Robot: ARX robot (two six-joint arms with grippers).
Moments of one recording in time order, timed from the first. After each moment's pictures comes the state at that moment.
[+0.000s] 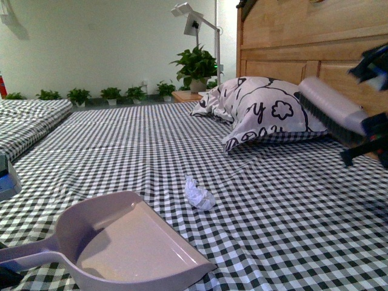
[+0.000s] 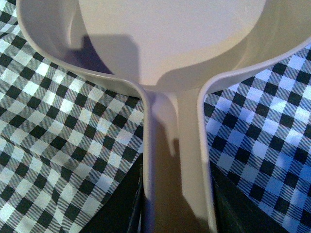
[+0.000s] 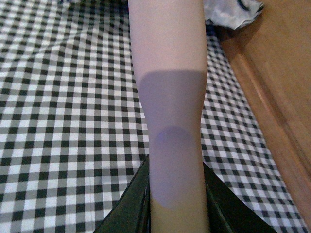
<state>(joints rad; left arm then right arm) 0.15 1.69 1.01 -0.42 0.61 1.01 0.26 1.60 1.00 0.15 0.28 -0.26</state>
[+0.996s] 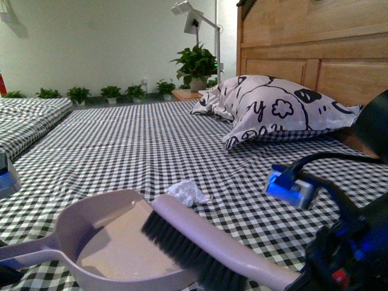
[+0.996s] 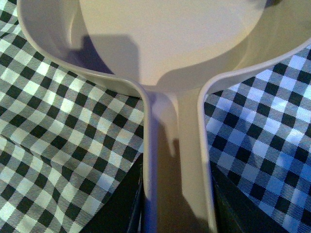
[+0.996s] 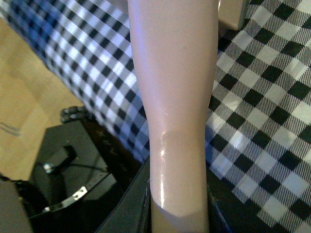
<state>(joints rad) 0.15 1.69 1.01 -0.42 0.61 1.01 0.32 1.69 1.04 -0.50 -0.64 -0.47</state>
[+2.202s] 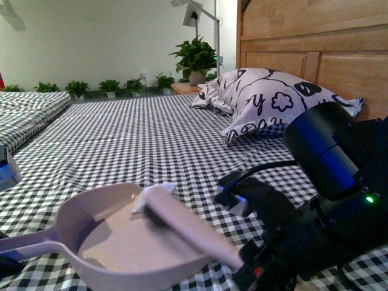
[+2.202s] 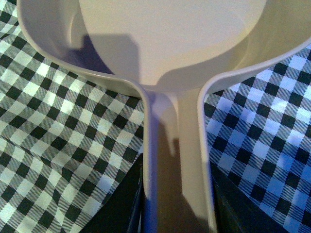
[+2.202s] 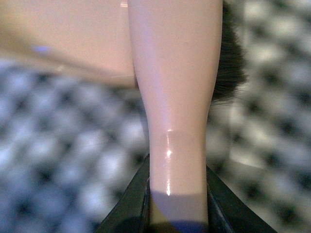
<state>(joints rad) 0.15 1.69 1.01 -0.42 0.61 1.02 0.50 1.85 1.05 -0.17 -0.39 -0.38</state>
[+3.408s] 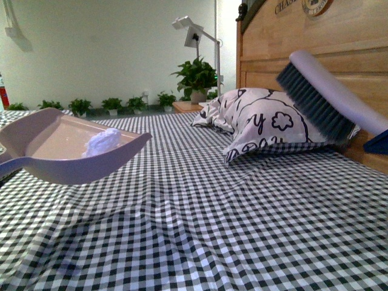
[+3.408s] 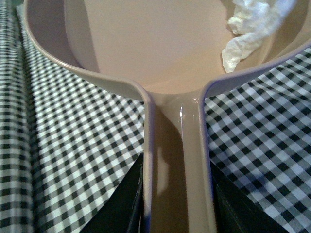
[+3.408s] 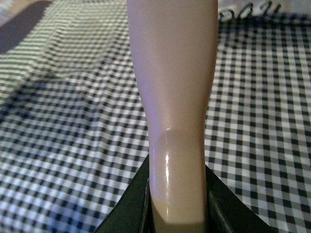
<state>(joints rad) 0.20 1.44 0.84 0.28 0.38 0.43 0.05 1.22 0.99 -0.19 -0.54 -0.12</state>
